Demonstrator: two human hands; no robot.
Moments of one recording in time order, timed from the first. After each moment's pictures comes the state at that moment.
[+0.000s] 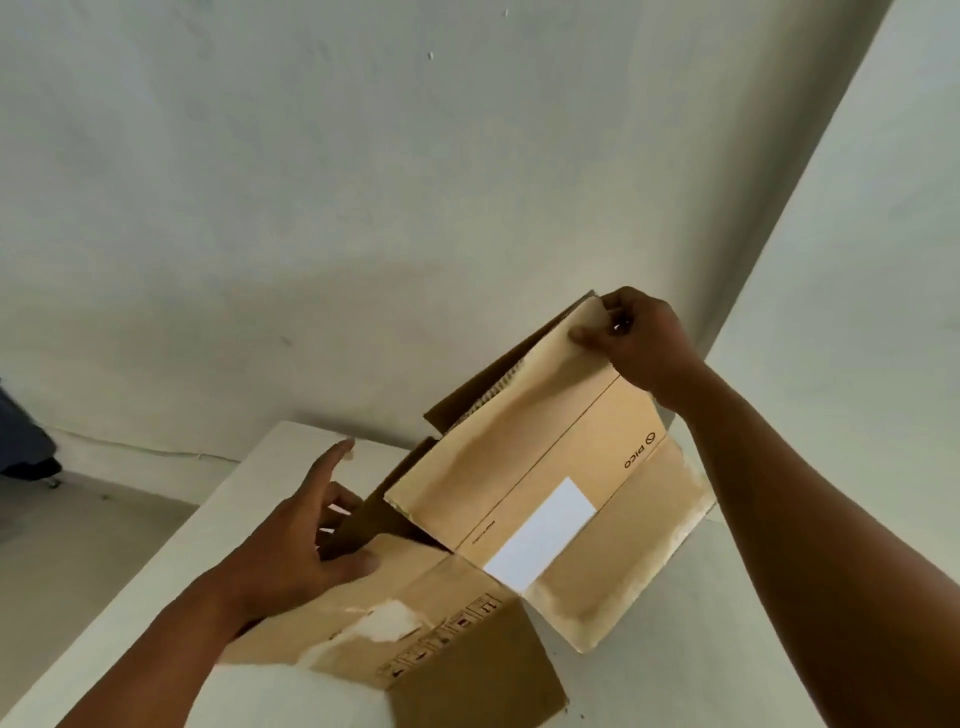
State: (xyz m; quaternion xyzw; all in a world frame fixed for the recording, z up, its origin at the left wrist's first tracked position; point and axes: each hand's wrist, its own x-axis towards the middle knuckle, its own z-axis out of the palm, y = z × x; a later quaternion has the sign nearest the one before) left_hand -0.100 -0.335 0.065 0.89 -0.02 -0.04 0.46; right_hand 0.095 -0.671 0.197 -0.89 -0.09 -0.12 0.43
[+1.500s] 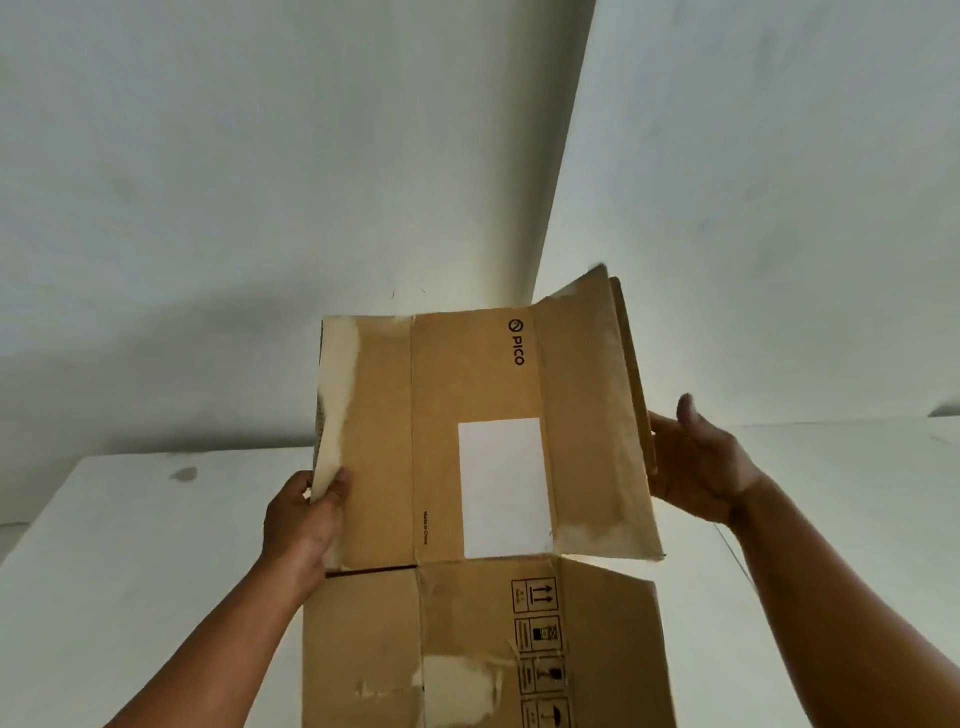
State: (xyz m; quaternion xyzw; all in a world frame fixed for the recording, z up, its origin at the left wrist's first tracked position) left_hand -0.013 -0.480 -0.009 0.71 0.19 0.02 0.67; right_hand -0.058 -0.890 0.088 -0.52 -0.04 0.26 0.81
